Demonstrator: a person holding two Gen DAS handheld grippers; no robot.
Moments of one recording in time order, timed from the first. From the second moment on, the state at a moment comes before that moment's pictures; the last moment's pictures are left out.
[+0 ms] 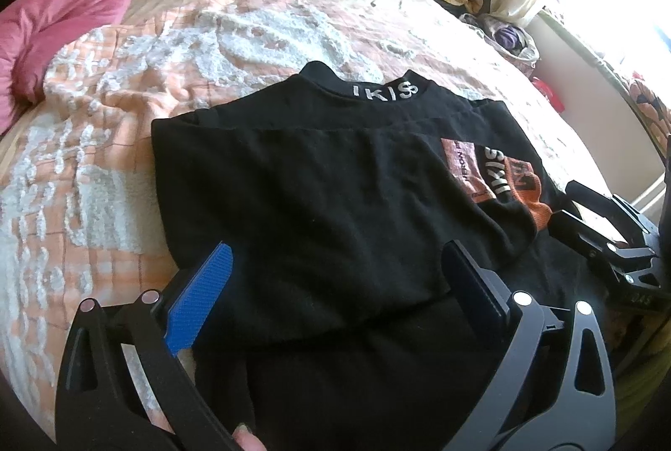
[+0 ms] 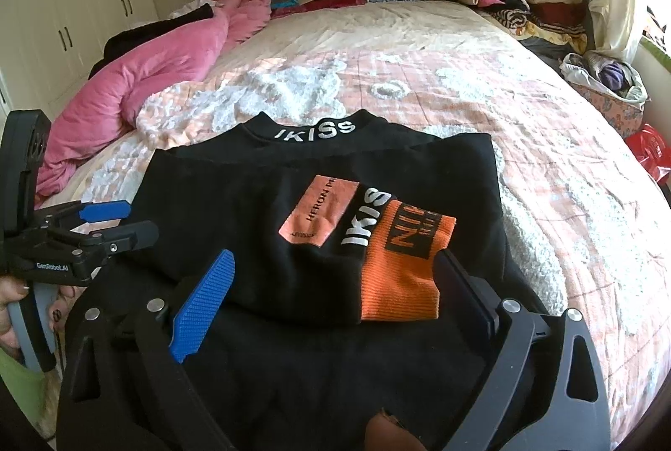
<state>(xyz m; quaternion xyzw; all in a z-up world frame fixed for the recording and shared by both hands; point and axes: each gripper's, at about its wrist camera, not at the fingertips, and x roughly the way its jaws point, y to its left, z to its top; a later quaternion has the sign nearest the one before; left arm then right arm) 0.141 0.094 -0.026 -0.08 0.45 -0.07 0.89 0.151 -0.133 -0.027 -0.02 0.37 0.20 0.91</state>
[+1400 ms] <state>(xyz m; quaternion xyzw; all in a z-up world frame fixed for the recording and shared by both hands) 0.065 0.082 -0.007 -0.08 0.40 -0.03 0.91 0.095 -0.138 0.000 0.01 0.36 0.26 0.90</state>
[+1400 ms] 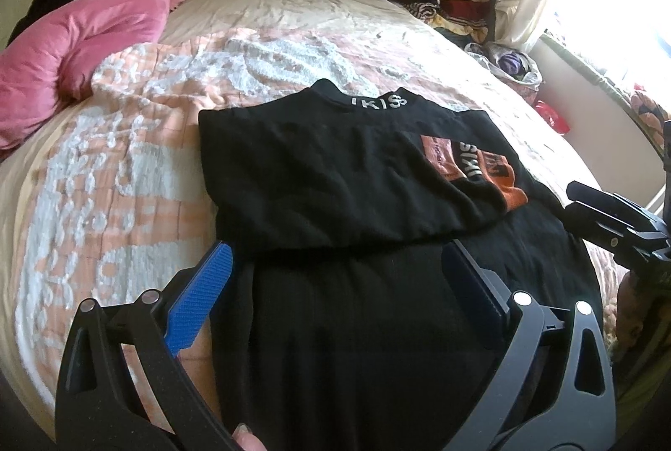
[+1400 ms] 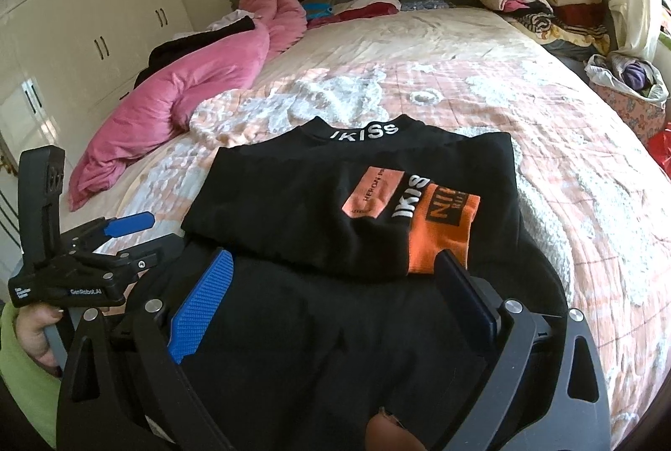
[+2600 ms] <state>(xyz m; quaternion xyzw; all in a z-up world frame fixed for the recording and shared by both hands) 0.010 0.082 -0.023 -0.08 0.42 -0.03 0.91 0.050 -0.164 -0.024 -0.03 0.40 0.23 0.89</state>
